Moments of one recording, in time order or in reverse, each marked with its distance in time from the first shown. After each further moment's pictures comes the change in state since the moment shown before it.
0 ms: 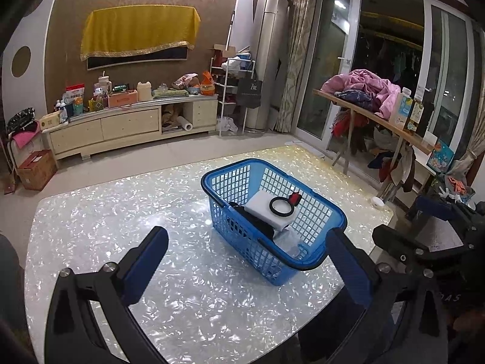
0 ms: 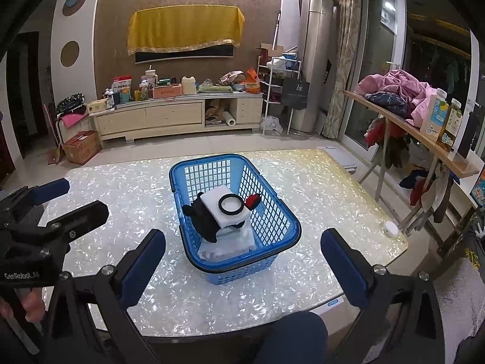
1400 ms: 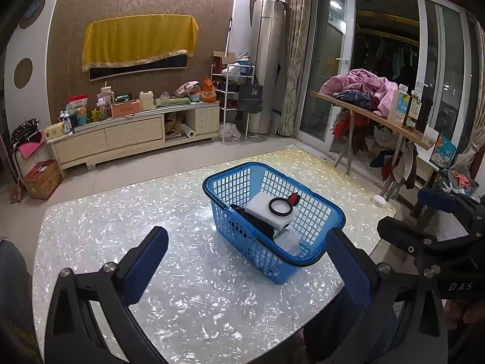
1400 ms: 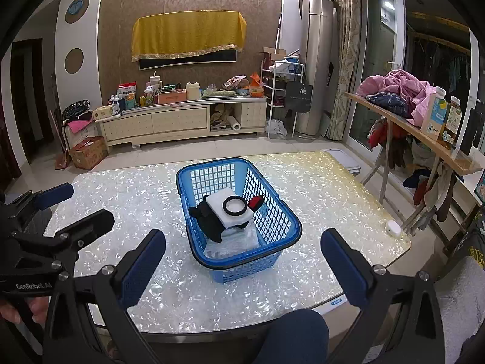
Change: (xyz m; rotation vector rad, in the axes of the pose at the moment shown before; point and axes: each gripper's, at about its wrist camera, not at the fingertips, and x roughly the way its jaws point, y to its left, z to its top) left arm -0.015 -0.014 -0.006 0.032 -0.028 0.035; right arm -0.015 0.007 0.000 0.017 -0.017 0.020
